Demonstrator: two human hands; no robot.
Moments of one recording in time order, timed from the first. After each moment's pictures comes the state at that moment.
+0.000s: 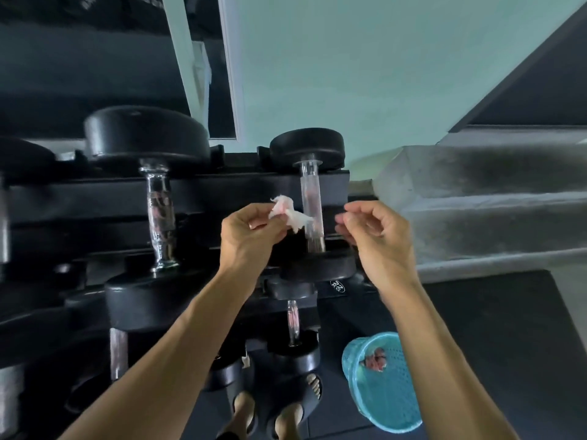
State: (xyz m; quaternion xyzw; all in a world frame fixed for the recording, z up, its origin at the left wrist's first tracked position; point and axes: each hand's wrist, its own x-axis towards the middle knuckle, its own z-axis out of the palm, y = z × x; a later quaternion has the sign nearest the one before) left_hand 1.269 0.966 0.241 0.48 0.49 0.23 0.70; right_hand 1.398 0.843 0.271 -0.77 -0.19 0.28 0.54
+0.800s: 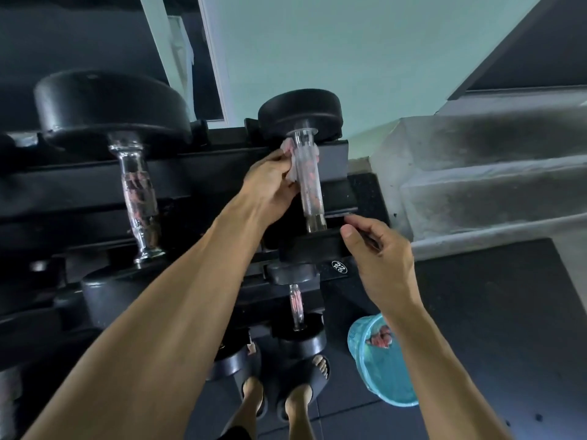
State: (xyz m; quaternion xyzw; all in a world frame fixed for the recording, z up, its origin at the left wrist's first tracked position) left_hand 1.346 1.012 0.189 0.28 0.39 0.15 0.86; right_hand 1.370 0.809 0.228 -0.80 -0.17 0.25 0.52
